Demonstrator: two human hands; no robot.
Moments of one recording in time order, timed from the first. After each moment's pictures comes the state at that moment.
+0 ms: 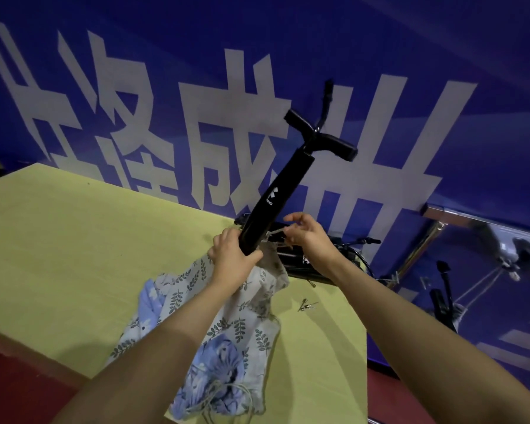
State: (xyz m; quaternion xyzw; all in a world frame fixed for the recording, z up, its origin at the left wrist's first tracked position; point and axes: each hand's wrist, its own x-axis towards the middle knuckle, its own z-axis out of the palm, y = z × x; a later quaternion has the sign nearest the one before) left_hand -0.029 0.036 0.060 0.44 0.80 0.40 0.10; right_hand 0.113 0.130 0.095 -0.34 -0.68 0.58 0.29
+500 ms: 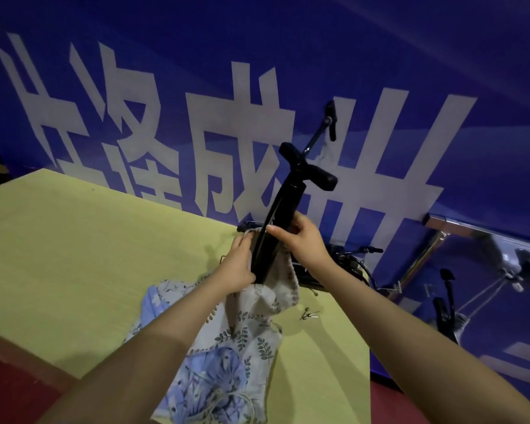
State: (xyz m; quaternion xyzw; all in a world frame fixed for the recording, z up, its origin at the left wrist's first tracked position) left_hand -0.047 0.036 0.063 0.55 0.73 0.32 0.25; right_hand 0.089 0.121 0.104 -0.36 -0.74 0.44 0.35
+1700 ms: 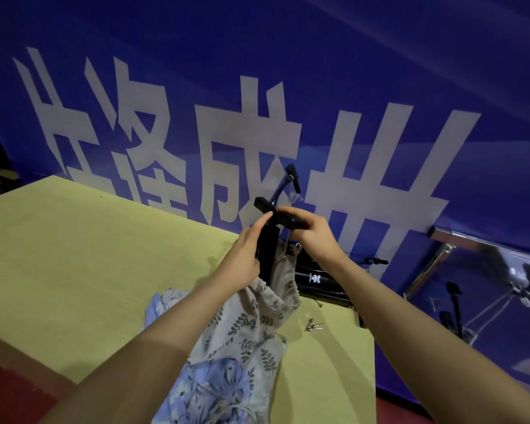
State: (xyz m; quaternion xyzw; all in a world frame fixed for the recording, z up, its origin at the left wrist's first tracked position) left_hand -0.045 0.029 0.102 0.60 0.68 0.39 0.15; right_hand 0.093 0.120 0.147 -0.28 -0.74 0.51 0.33
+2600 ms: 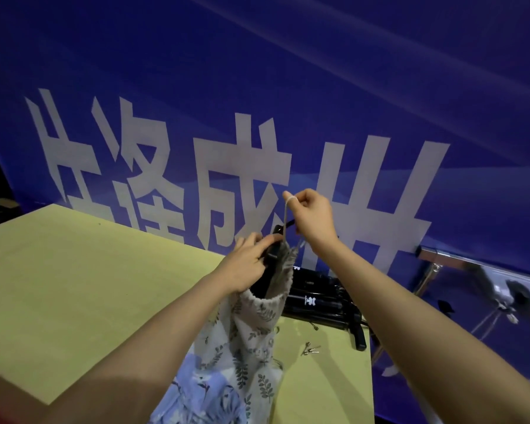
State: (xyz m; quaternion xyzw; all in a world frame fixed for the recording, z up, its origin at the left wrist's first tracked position) left_hand -0.048 0.045 0.142 0.65 0.69 0.28 0.14; right_hand 0.078 0.121 0.217 -0.34 -0.73 0.36 0.47
